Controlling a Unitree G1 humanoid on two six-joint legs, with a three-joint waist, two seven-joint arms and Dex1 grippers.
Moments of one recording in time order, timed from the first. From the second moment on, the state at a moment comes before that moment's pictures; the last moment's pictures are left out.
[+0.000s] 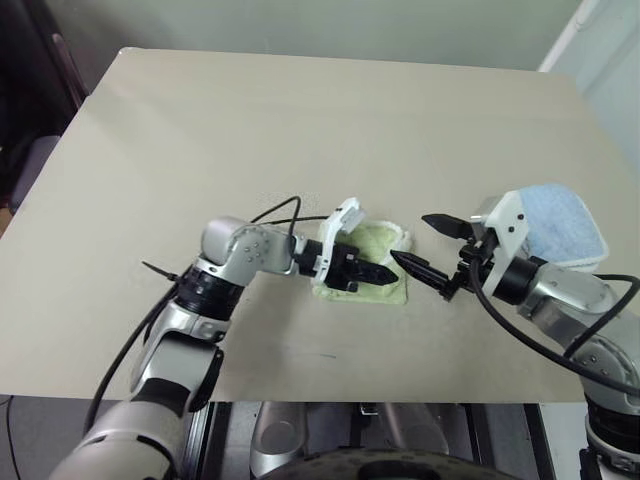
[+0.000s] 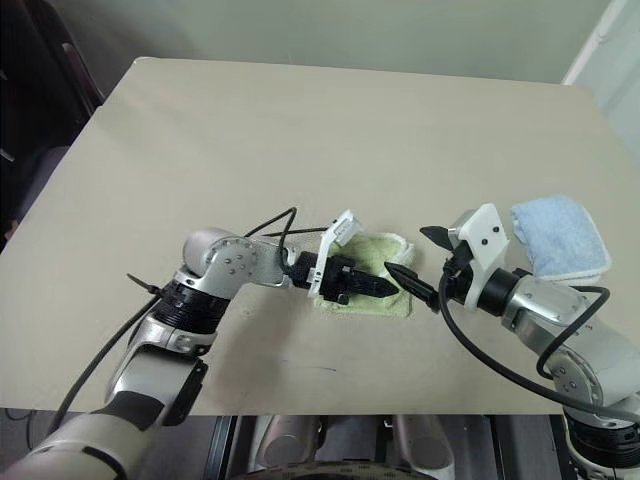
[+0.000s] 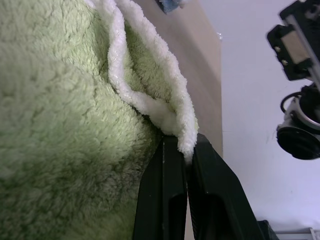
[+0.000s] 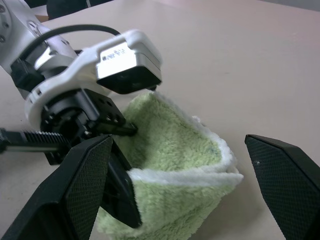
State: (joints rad) left arm -0.74 0.35 -0.28 0.14 -0.86 1.25 -0.76; right arm -0.13 -0.62 -0.12 -0.72 0.68 0.87 0.51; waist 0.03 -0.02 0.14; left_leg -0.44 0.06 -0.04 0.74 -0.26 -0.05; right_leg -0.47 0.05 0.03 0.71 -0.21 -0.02
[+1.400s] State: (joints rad) left arm -0.58 0.46 -0.10 0.18 -0.48 0.40 -1.12; right arm -0.30 -0.44 0.03 -0.50 0.65 0.81 0.49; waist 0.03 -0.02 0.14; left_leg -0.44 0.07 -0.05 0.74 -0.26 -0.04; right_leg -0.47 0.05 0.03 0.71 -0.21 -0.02
